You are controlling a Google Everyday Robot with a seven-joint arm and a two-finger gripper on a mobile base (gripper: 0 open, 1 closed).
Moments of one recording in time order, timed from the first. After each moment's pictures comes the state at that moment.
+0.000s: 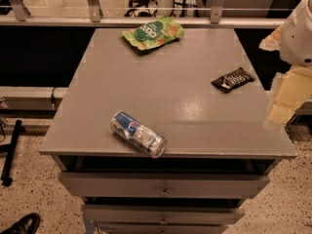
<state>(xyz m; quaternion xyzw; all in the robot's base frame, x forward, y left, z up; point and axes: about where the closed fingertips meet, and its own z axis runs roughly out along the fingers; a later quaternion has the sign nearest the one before) 0.438 -0.217 0.976 -0.60 0.78 -0.03 0.16</state>
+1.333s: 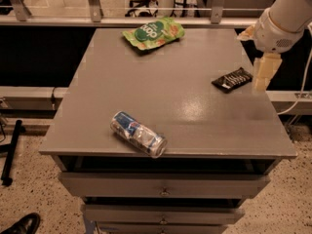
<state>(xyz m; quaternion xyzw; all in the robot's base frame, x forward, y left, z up) 0.605 -0.265 0.906 -0.69 0.70 -0.05 0.17</state>
